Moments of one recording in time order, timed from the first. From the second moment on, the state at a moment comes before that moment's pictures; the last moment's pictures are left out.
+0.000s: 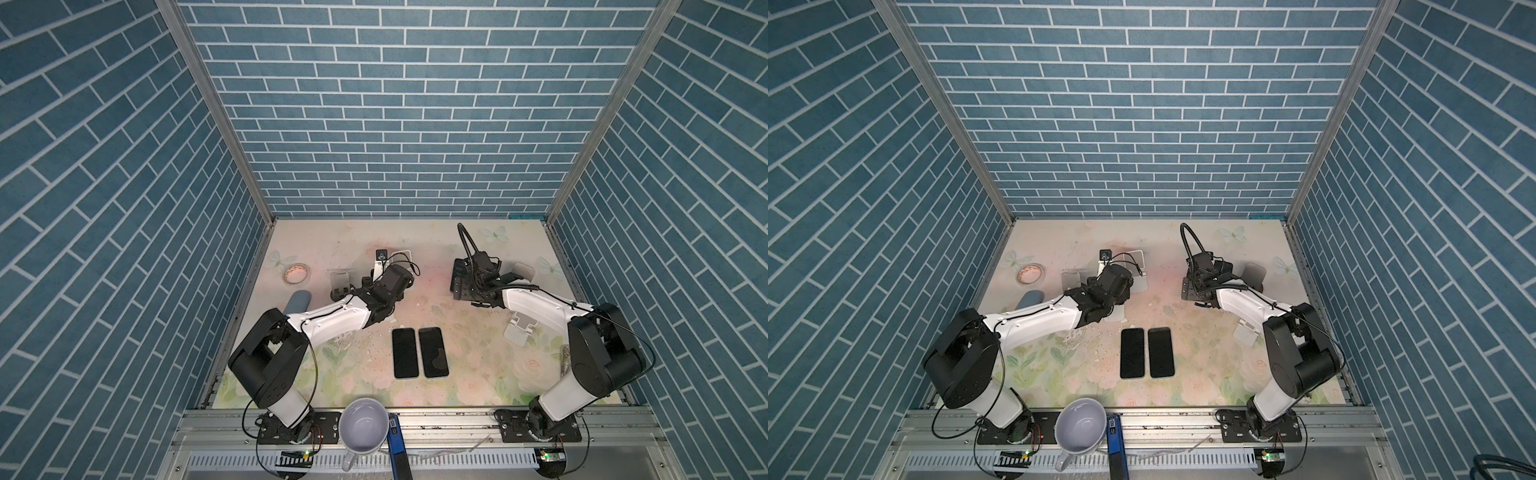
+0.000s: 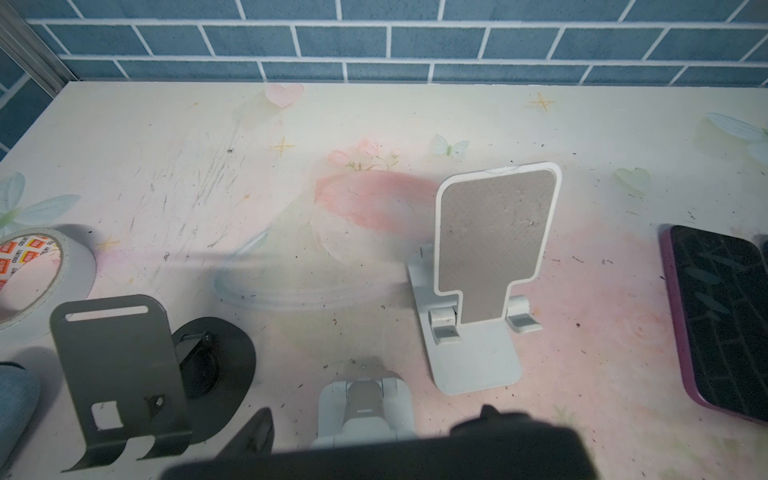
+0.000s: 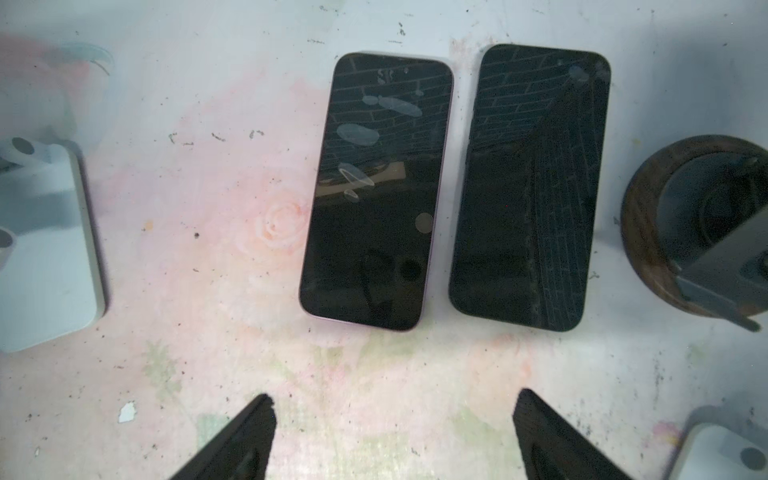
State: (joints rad) left arm -0.75 1.61 0.99 -0.17 -0.60 -0.55; right arm 0.51 1.60 1.00 -0.42 0.21 0.49
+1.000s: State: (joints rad) left arm -0.78 1.38 1.02 -0.51 -0.47 -0.60; right arm 0.50 1.60 1.00 -0.42 0.18 0.49
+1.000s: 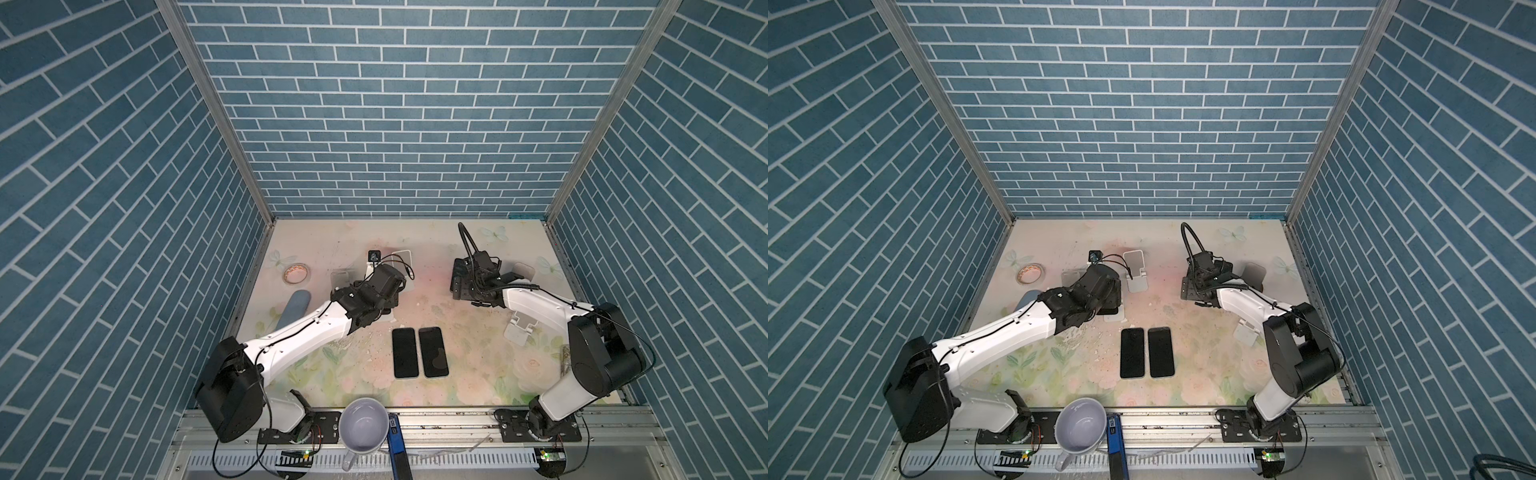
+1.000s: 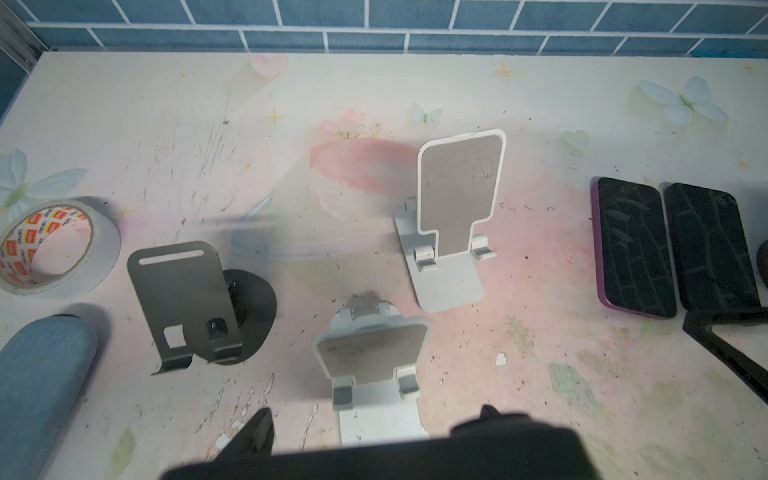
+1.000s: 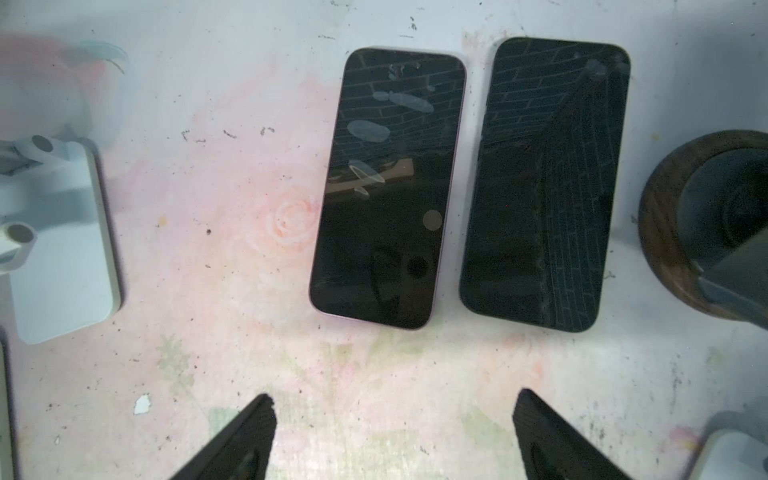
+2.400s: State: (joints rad) left arm -0.87 1.33 0.81 -0.67 -0.28 -0.87; right arm 0.50 1.61 1.00 -0.42 0.15 0.49
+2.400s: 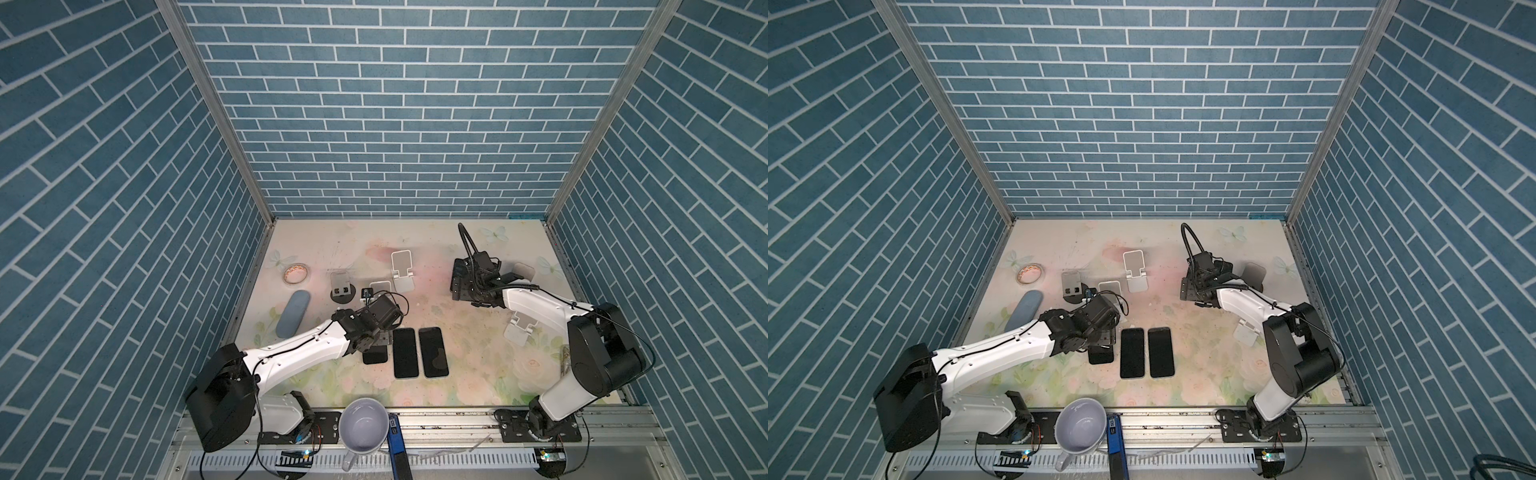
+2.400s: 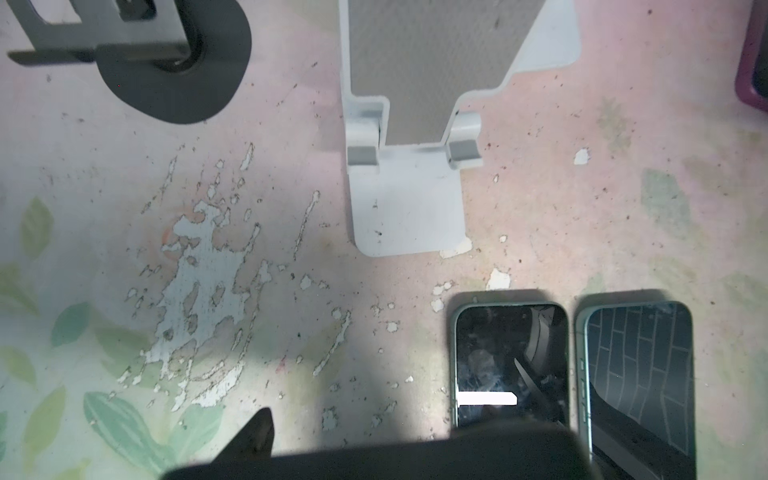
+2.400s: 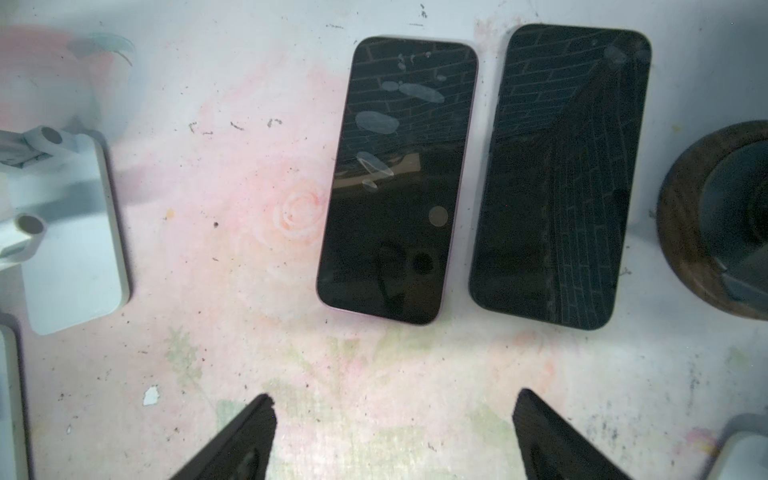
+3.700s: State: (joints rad) left arm -0.87 1.52 0.76 -0.58 -0.16 -0.90; right arm 0.50 1.61 0.97 -0.39 0.16 0.50
